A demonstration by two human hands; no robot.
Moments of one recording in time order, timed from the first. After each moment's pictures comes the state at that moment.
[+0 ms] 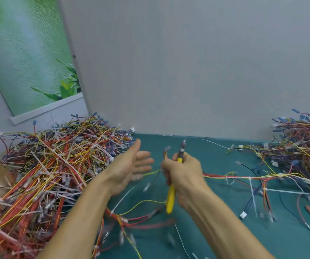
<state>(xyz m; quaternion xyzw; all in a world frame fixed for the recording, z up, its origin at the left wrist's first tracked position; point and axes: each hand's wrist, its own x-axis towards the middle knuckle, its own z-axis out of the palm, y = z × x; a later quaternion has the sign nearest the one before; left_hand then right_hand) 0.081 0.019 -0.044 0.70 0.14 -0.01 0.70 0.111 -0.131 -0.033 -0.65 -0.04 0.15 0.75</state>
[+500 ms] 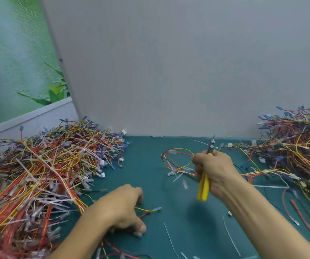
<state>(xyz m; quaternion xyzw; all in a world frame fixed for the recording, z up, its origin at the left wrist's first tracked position) 0.045 -0.018 -0.051 0.97 0.11 -0.18 0.08 0.167 -0.204 -0.033 -0.64 0.05 0.13 0.75</state>
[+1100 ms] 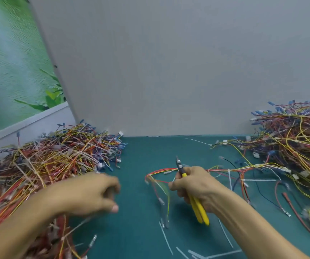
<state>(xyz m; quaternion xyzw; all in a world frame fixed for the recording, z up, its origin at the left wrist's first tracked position) 0.018 0.016 0.013 0.98 0.05 -0.20 0.05 0.141 -0.206 -0.056 -0.74 -0.08 0.29 0.61</state>
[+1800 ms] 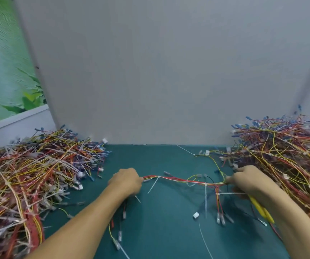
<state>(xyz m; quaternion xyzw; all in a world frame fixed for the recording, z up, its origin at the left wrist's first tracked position) 0.155 -0.037 -0.070 0.96 0.25 -0.07 0.09 0.217 -0.339 -0.045 -0.93 0.06 0.06 0.36</state>
